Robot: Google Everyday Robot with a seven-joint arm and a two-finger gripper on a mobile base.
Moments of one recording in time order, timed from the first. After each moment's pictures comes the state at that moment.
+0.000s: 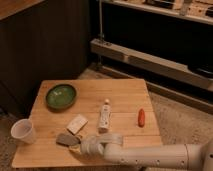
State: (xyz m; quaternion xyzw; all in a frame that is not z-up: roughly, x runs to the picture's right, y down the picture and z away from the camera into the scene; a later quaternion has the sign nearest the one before) arm -0.171 0.284 0.771 0.41 -0.23 -0.83 0.30
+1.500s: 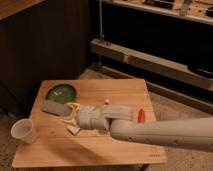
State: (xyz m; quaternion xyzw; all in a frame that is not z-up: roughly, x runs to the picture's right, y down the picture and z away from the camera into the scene) arm -0.162 0.101 0.628 0.52 -0.14 -0.79 0.29
